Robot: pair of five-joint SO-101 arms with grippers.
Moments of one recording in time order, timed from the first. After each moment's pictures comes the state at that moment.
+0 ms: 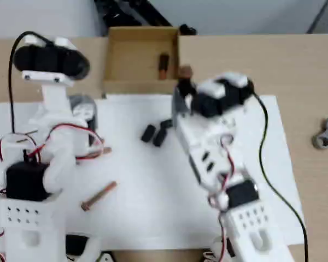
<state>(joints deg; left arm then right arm) 1.0 -44.3 17.5 75.7 5.3 -22.9 -54.9 55.1 13.1 -8.0</state>
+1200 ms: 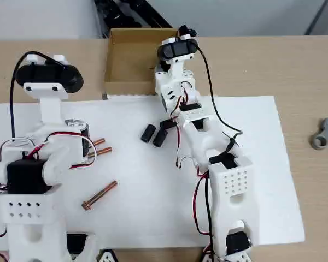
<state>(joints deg) -3.6 -44.3 21.0 84.9 4.7 -19.3 39.8 -4.8 -7.6 -8.0</state>
